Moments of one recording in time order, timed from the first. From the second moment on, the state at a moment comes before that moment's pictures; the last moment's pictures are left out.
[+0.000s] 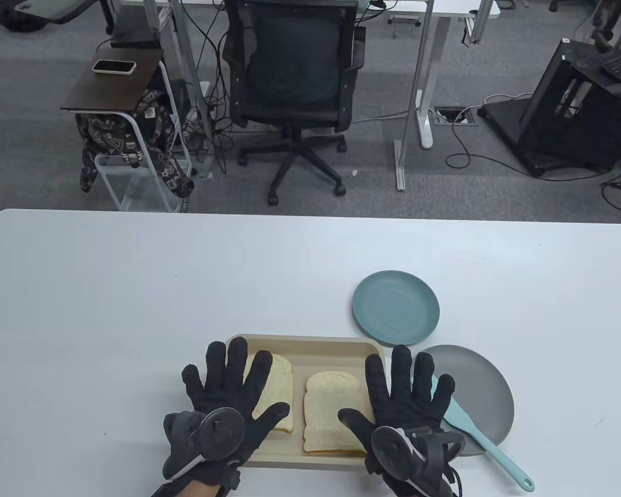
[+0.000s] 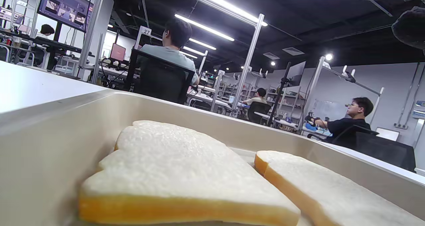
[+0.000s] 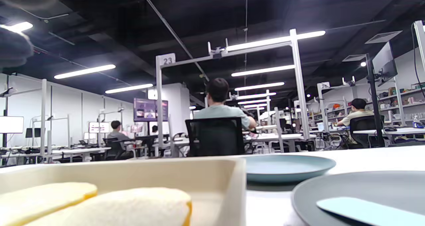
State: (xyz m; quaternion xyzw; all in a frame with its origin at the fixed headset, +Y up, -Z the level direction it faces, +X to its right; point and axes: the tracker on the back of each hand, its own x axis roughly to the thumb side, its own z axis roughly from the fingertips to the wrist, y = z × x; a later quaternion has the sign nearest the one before) left_hand -0.166 -0.710 -0.247 0.08 -0.14 0.16 0.97; right_hand 0.131 -0.695 -0.231 0.07 -0.22 0.97 0.08
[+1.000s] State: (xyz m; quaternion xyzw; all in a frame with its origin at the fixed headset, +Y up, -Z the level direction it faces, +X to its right) left_hand -0.227 -0.709 -0.245 0.06 -0.03 0.16 0.98; right_hand 0.193 -0.651 -0.230 0.03 -0.18 0.98 -0.12
